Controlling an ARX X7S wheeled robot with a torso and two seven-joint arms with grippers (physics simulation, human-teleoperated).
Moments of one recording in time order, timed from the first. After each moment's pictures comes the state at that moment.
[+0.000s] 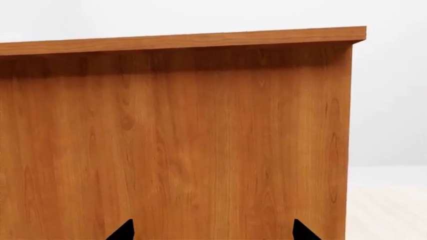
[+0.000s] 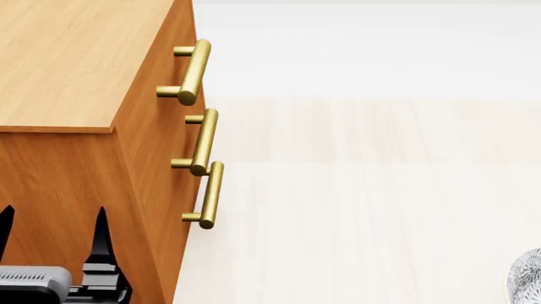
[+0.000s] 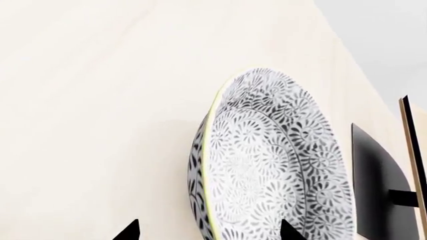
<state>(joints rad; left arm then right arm) -0.14 -0.35 0.31 0.43 -0.27 -0.24 -0.45 1.34 1.42 -1.95 -0.27 0.96 0.40 0.43</state>
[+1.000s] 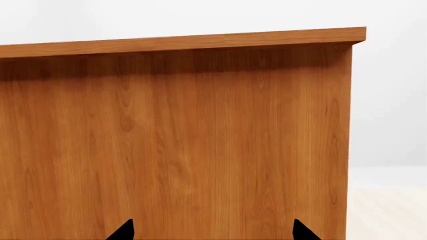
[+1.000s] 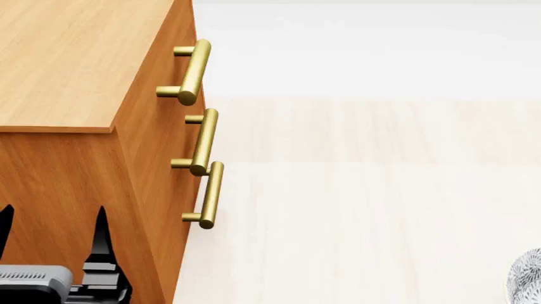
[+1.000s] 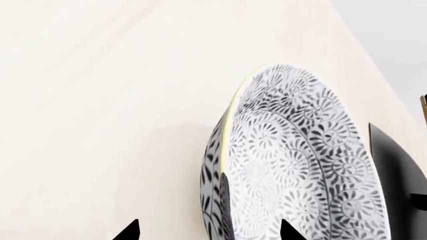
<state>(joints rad) -0.15 -0.36 0.32 0.43 -0.27 -0.25 -0.46 1.27 1.33 -1.95 -0.14 0.99 0.30 0.43</state>
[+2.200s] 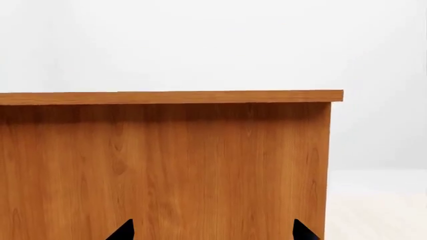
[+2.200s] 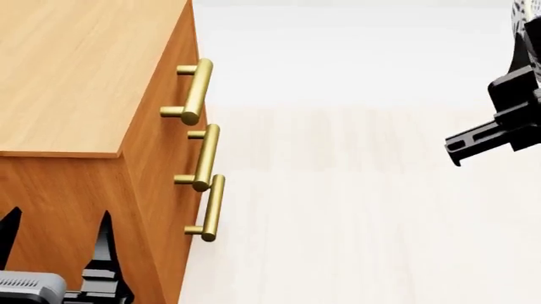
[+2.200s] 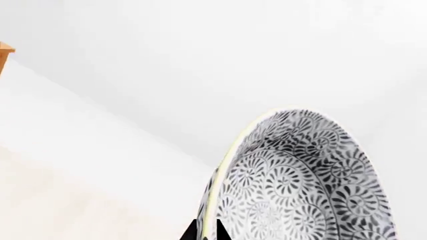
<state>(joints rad) -0.13 -0.38 0.32 0.44 -0.33 -0.20 -0.43 1.80 1.22 -1.50 -0.33 1.20 0.50 0.52</state>
